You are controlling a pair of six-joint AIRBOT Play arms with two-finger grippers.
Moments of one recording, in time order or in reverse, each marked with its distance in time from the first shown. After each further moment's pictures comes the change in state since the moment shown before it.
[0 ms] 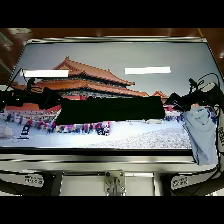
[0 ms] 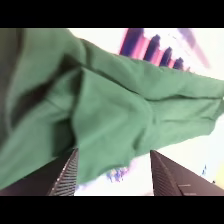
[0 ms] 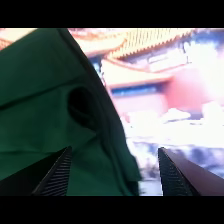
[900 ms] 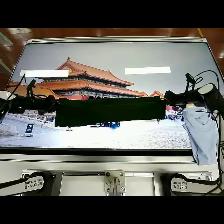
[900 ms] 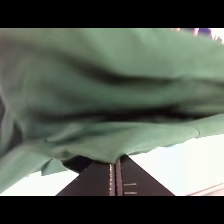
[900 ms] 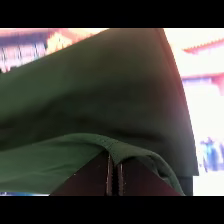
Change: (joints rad) left arm -0.098 0.223 -0.217 0.119 0.200 0.008; right arm 0.101 0.199 -0.128 0.026 -0.142 -0.022
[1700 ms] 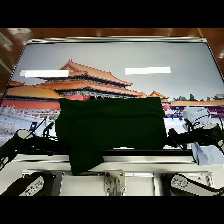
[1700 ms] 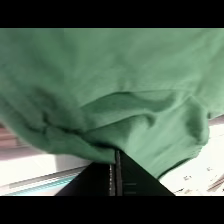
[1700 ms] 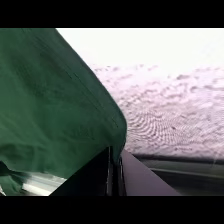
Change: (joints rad) left arm -0.082 0.362 -0.674 0.074 -0.063 -0.055; right arm -0.323 0.139 -0.571 -0.031 0.219 -0.101
